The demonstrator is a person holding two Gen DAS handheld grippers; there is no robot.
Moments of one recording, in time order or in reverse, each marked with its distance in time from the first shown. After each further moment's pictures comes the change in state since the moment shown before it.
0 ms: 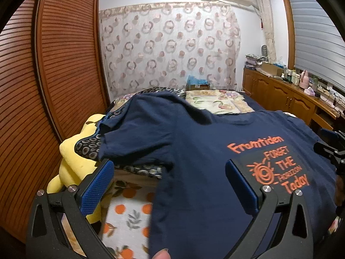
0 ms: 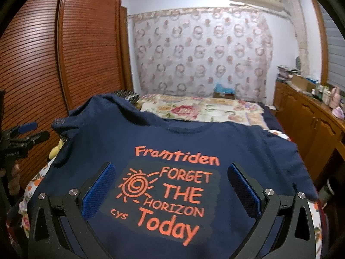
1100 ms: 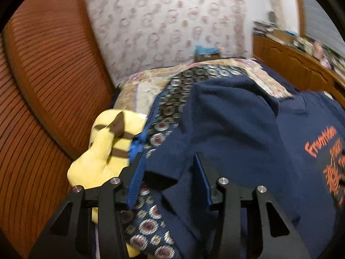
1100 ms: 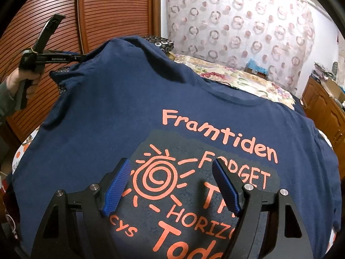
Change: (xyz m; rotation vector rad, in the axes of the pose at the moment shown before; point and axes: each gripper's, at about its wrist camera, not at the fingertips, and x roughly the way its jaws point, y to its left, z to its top) left arm 0.142 0.092 0.050 0.175 0.207 0.037; right arm 0.075 0.002 0.032 -0.176 0.242 0.115
